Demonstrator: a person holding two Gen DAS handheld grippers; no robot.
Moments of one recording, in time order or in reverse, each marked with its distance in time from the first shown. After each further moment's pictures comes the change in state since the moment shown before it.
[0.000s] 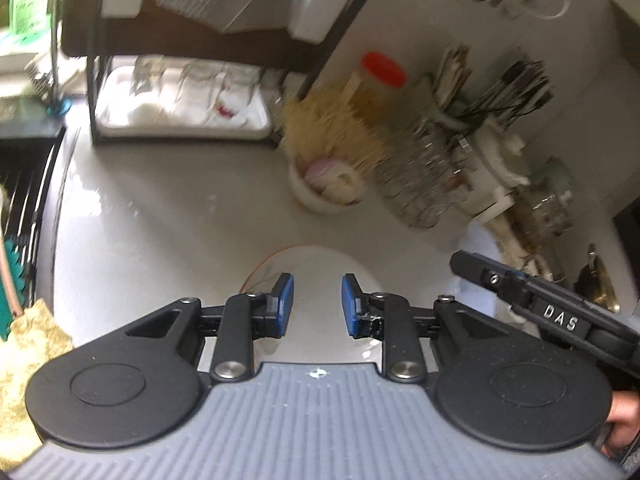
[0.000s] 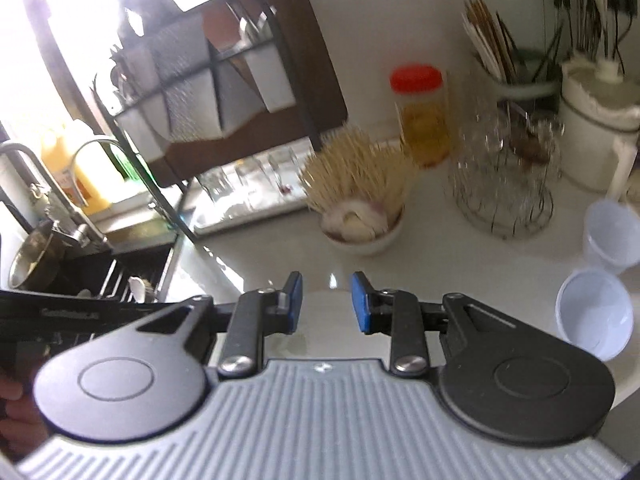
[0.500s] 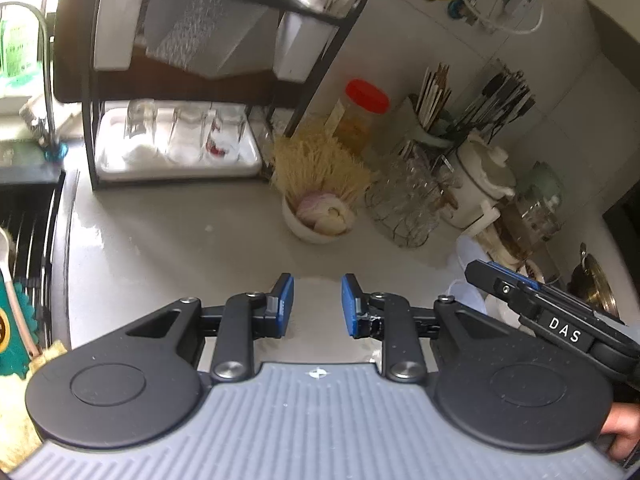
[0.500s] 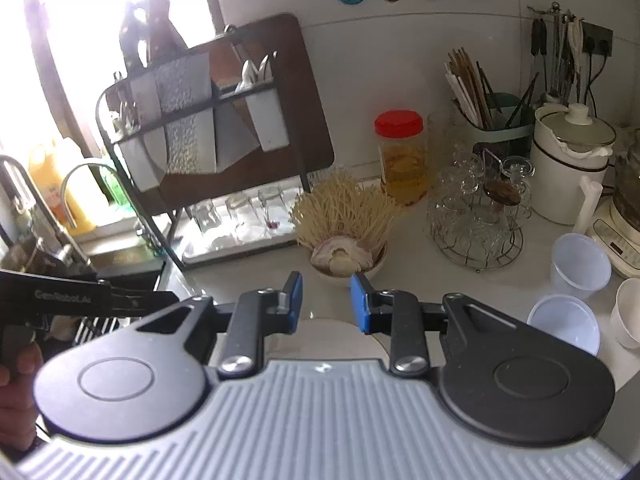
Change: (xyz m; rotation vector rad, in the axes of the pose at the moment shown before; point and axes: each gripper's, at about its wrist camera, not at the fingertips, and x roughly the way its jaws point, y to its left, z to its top) left arm -0.024 -0.001 0.021 0.067 -0.053 -0.008; right arm -0.024 0.019 0.005 -0.007 -0.106 -0.098
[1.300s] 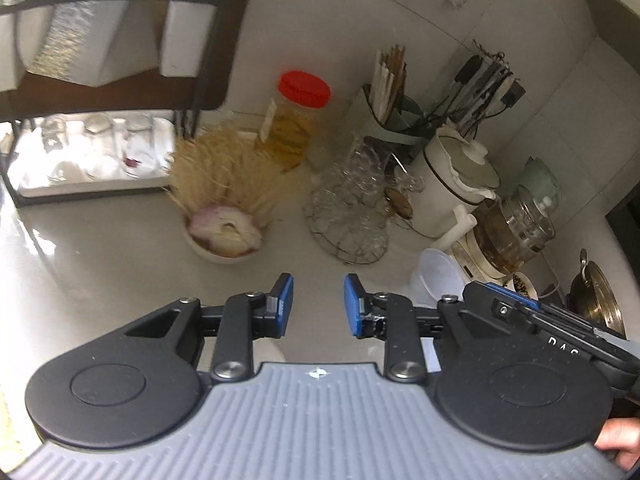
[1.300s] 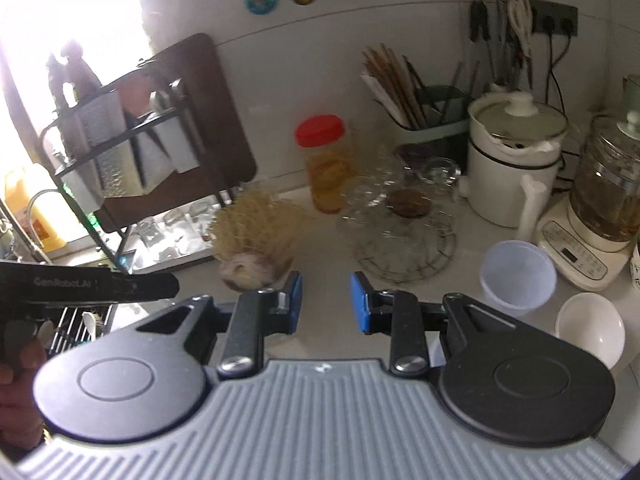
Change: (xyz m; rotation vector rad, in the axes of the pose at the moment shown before) left arm 0.095 -0.133 0.010 0.013 0.005 0.005; right arm 0.002 -0.138 0.025 0.039 0.046 -0.028
